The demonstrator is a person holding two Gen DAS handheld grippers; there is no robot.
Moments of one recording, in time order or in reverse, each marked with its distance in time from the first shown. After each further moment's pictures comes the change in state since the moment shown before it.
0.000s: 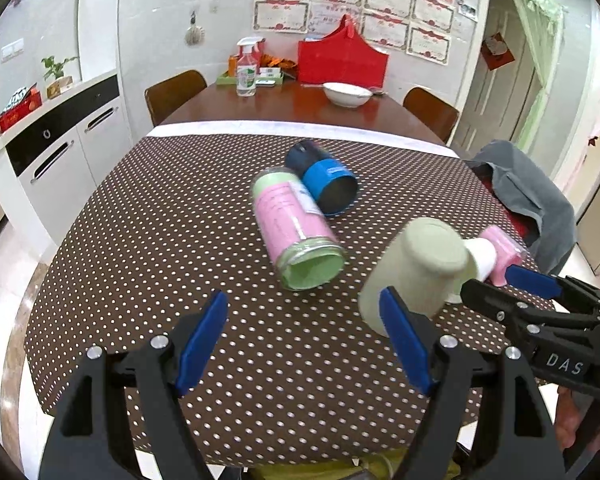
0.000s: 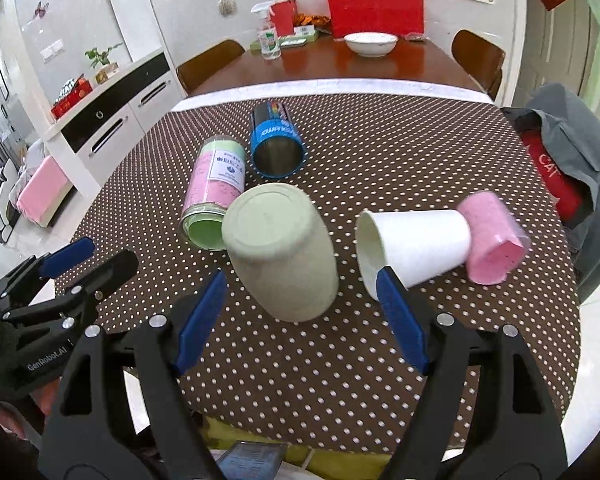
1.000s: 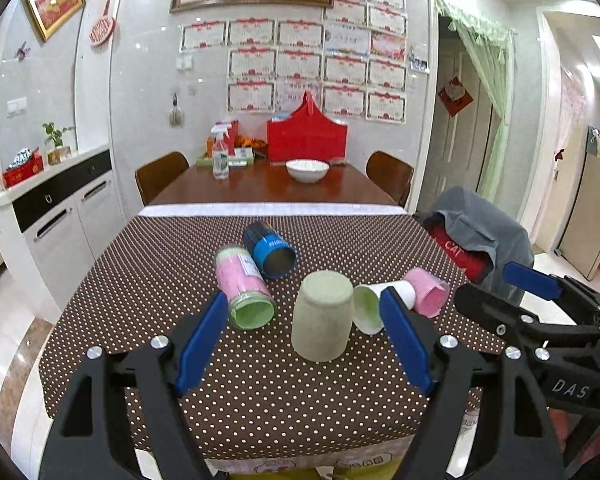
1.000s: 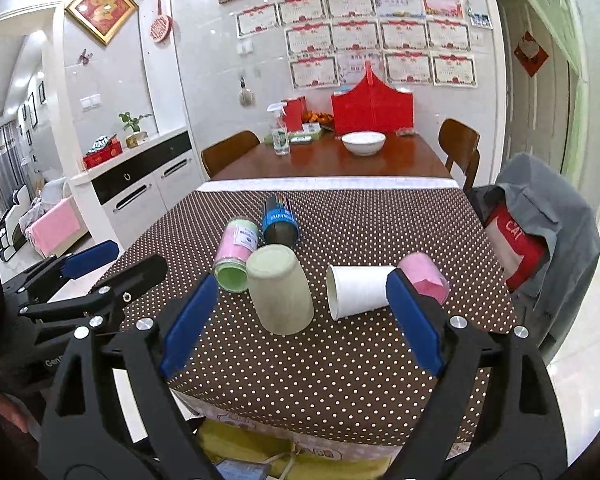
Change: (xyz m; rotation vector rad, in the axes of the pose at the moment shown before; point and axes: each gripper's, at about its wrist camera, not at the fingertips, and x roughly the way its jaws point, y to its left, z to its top) left arm -0.111 -0.070 -0.023 0.076 -0.289 -0.031; right arm -0.127 -0.019 -0.041 -0.068 -0.353 0.032
